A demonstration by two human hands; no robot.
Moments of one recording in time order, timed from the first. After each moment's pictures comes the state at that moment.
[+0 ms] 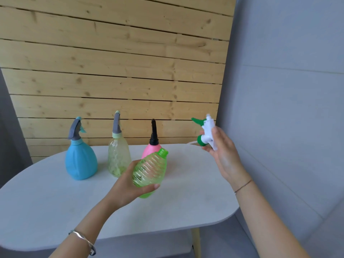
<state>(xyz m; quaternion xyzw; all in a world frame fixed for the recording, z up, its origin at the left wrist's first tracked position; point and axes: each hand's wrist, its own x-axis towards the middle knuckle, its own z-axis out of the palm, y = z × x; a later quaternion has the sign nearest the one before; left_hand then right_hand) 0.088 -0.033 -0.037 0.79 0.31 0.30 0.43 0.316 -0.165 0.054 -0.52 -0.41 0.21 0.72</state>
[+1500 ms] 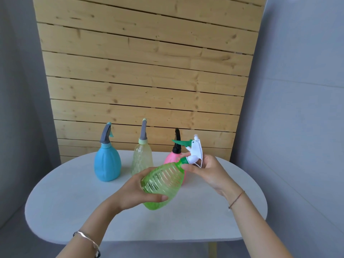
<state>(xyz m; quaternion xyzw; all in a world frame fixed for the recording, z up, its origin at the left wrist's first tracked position) 0.040 -0.023 -0.009 0.77 0.26 0.23 0.53 0.256 -0.123 0.039 -0.56 -0.53 0.33 0.54</state>
